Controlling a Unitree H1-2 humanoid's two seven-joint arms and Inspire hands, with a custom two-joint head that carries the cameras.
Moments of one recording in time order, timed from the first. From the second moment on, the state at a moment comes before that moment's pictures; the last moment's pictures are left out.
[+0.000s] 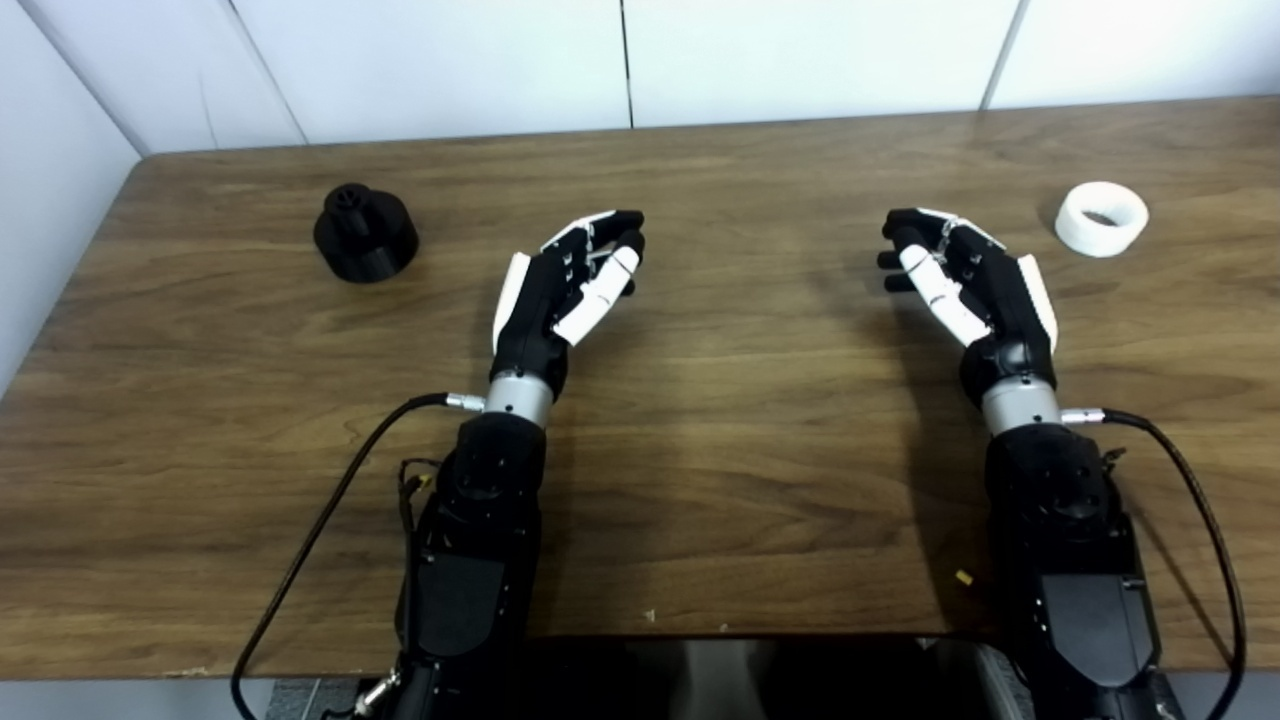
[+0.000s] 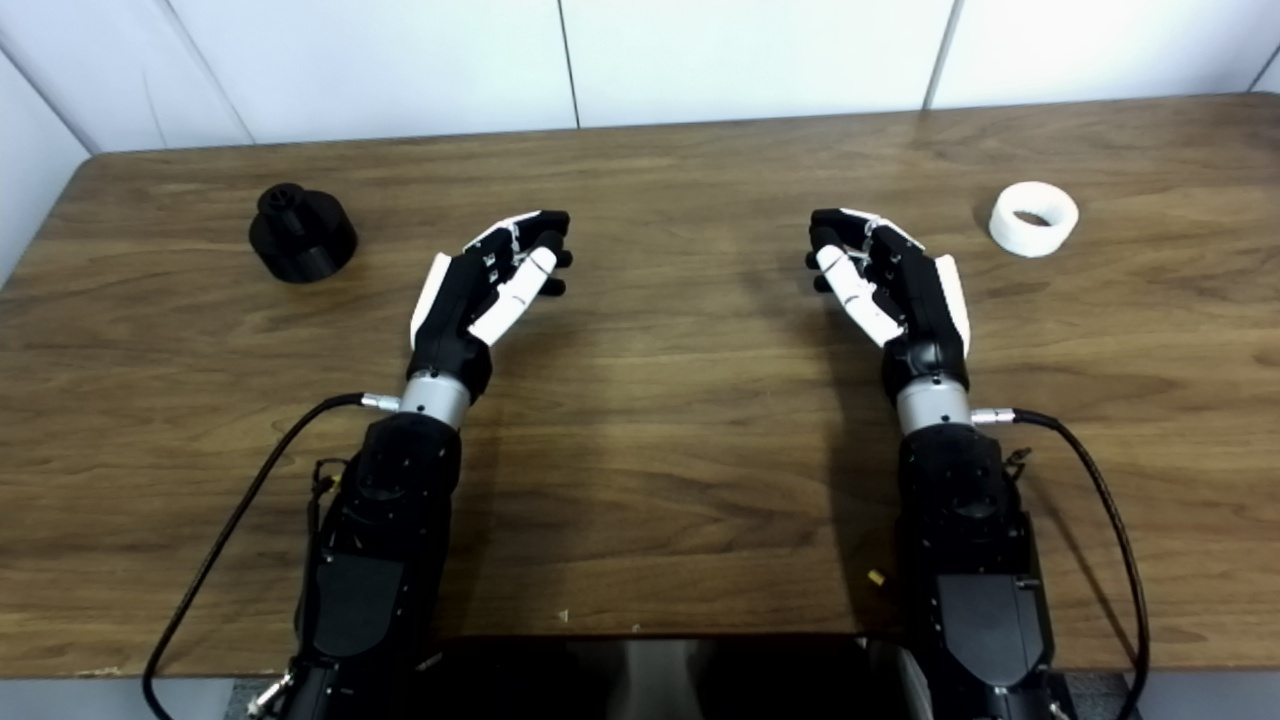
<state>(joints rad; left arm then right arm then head) -0.20 -0.03 -0.09 -0.05 0.13 0.21 0.00 -0.16 -0.06 -0.05 -0.10 -0.06 0.21 -0.06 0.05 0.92</state>
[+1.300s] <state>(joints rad) -0.24 0.43 -0.17 -0.13 0.81 0.28 -0.08 -0.16 -0.07 -0.05 -0.09 -0.06 0.21 -0.05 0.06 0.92</state>
